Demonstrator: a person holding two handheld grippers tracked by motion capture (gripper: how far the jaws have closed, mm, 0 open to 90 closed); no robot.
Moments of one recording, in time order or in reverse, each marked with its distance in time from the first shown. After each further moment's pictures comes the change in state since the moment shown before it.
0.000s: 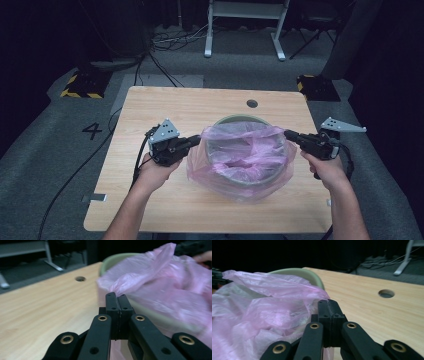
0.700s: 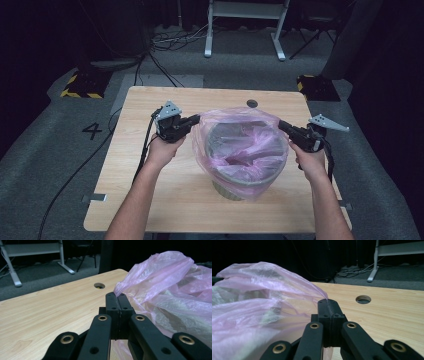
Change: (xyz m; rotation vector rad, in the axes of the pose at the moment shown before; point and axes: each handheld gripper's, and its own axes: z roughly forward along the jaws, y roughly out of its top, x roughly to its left) left arm 0.055 0.004 0.053 -0.035 0.035 -0.074; right arm -0.018 -0.013 0.044 -0.094 -0.170 0.057
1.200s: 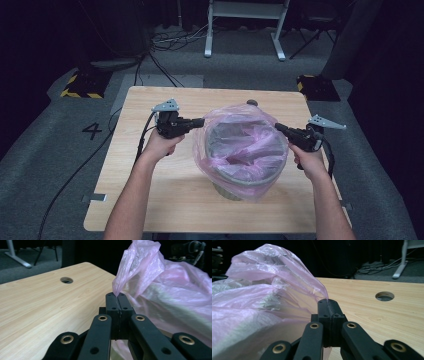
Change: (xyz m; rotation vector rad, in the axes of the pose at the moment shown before) left arm 0.033 -0.003 0.011 0.055 -0.318 -0.030; right arm -0.021 -0.010 0.010 0.018 0.178 0.031
